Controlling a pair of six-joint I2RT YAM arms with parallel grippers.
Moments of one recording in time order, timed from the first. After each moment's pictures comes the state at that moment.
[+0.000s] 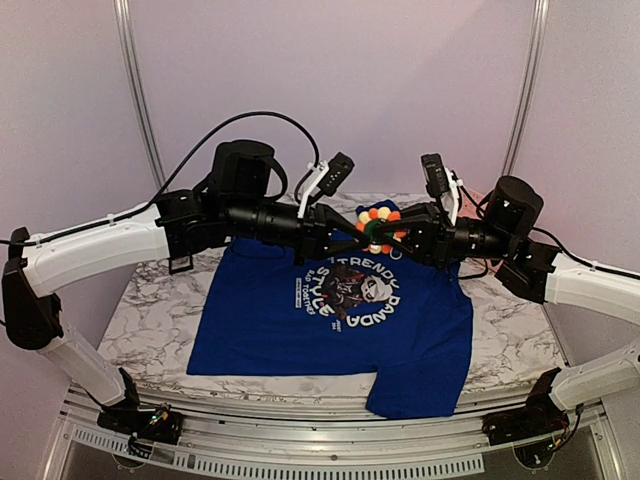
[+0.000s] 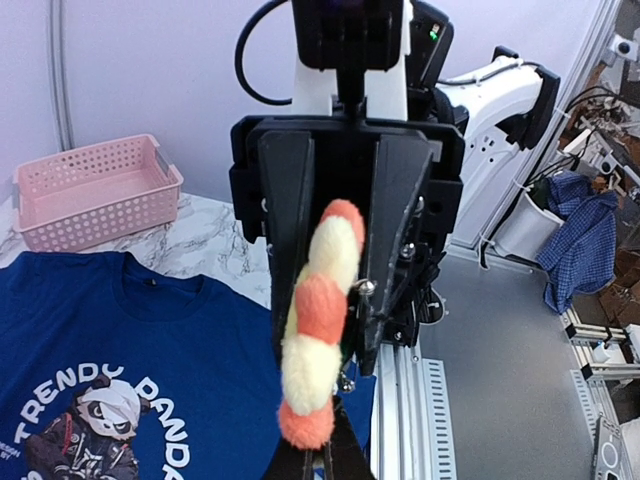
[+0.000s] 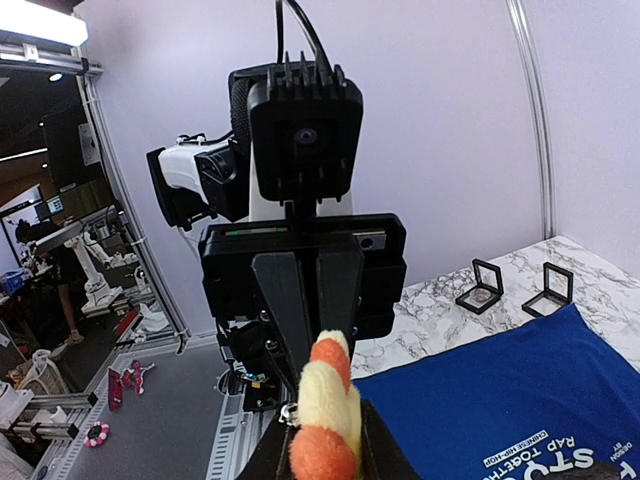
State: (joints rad) left arm -0.97 1.54 1.39 -0.16 0.57 -0.09; right arm 0.74 1.20 0.86 0.48 -0.74 0.38
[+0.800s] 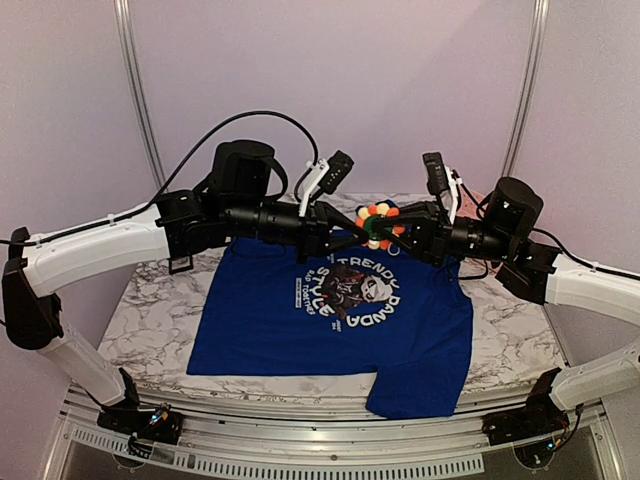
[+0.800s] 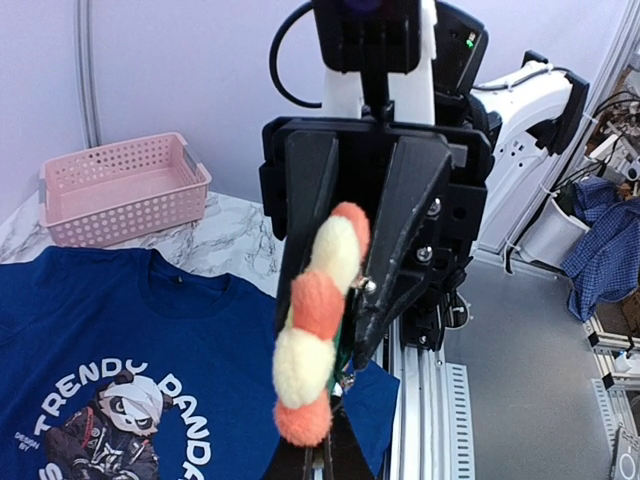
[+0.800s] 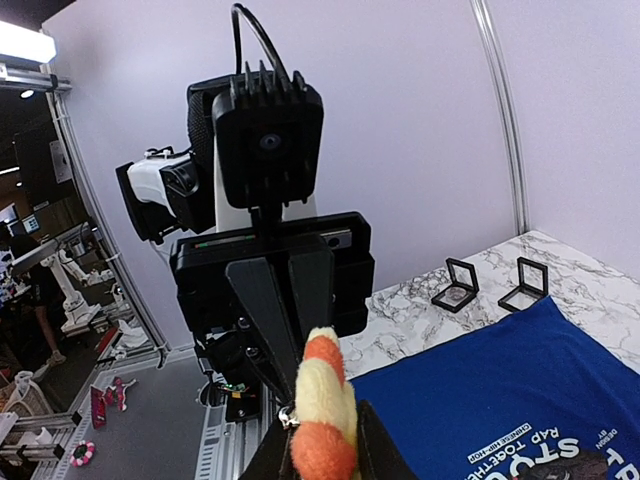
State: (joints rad) left arm -0.97 1.54 1.39 -0.15 0.50 -0.08; right arm 0.74 1.19 0.85 0.47 -0.65 0.39
